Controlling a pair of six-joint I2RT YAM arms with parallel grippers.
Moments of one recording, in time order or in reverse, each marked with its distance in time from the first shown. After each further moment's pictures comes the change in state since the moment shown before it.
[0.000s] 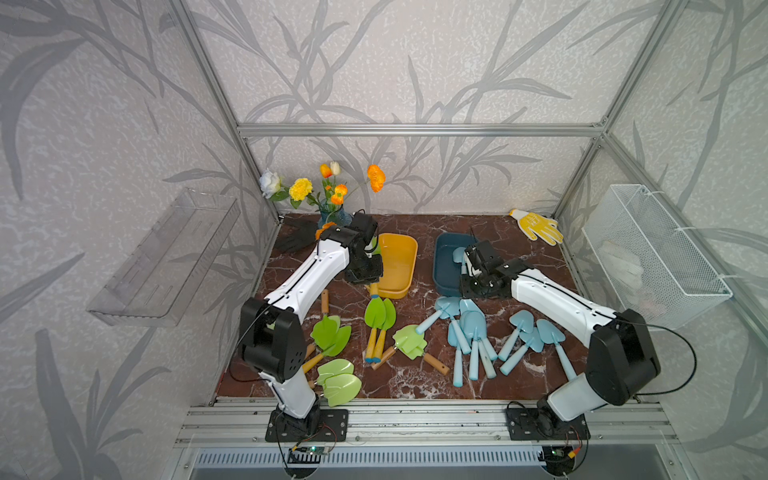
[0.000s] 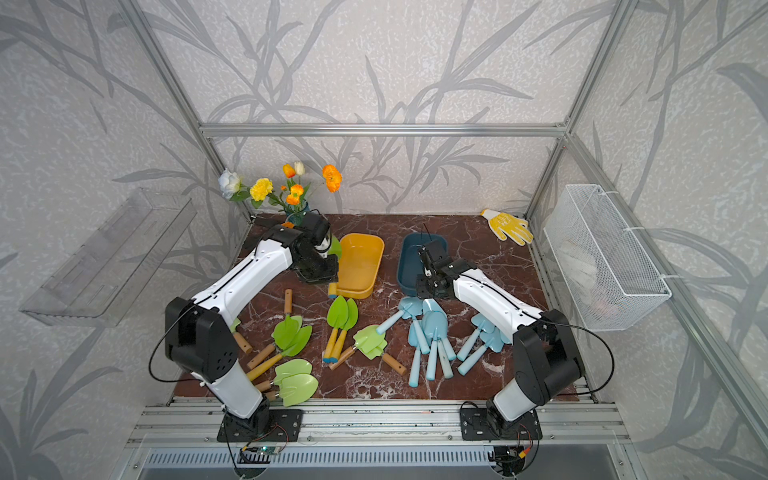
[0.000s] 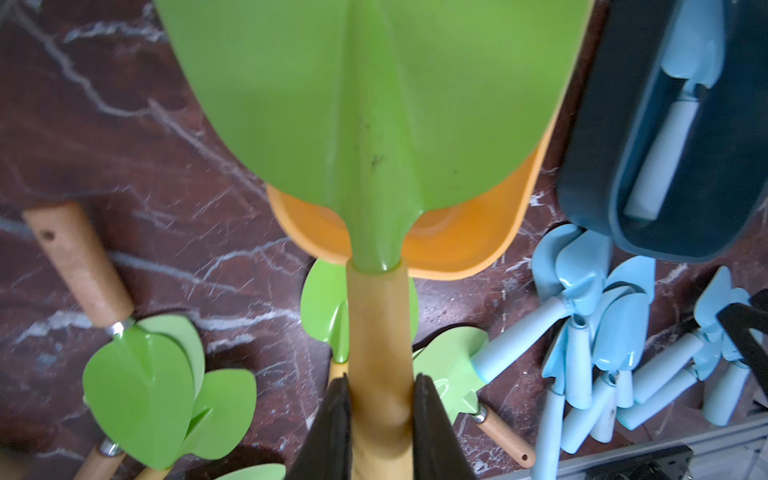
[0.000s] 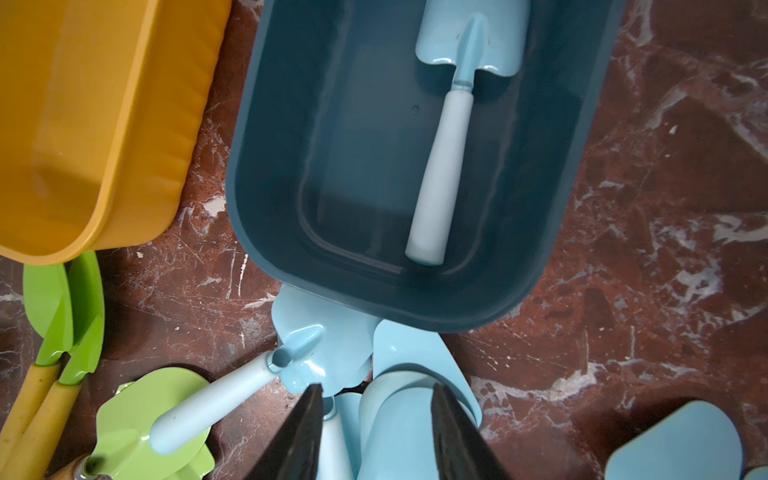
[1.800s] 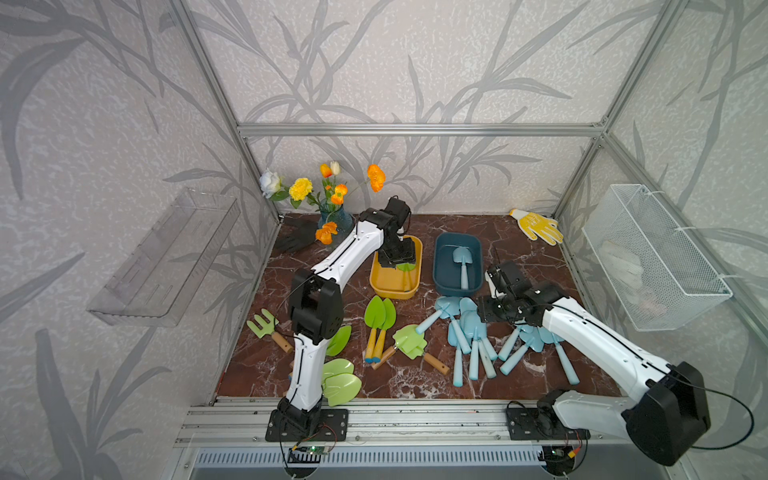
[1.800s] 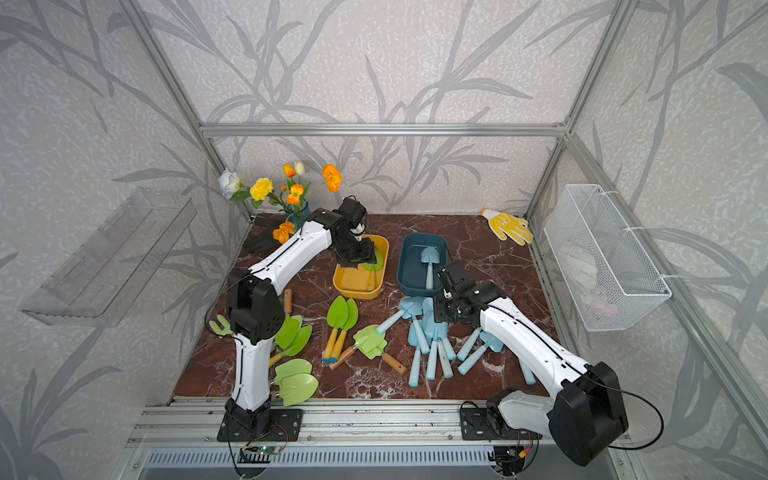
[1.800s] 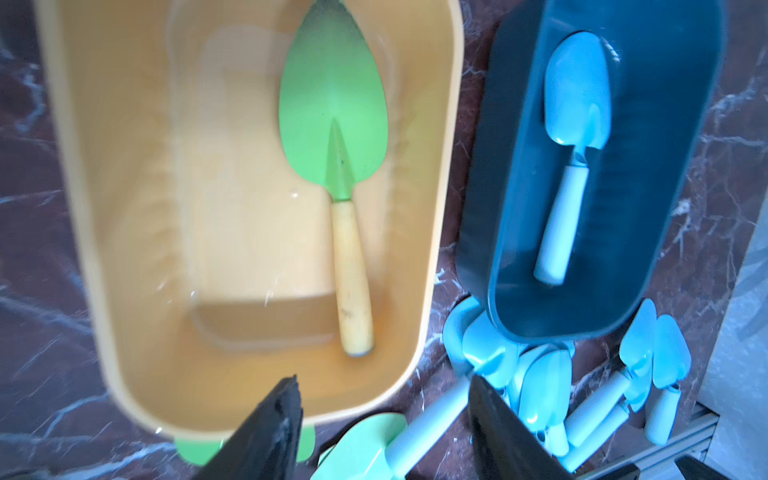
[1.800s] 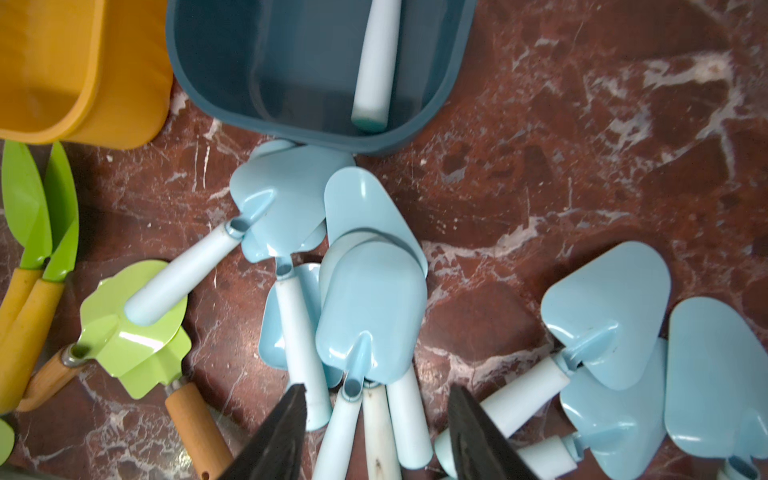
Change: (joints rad) left arm -0.103 0.229 0.280 0.026 0.012 -0.087; right arm 0.026 -0.329 -0.229 -0.166 -0.030 0.060
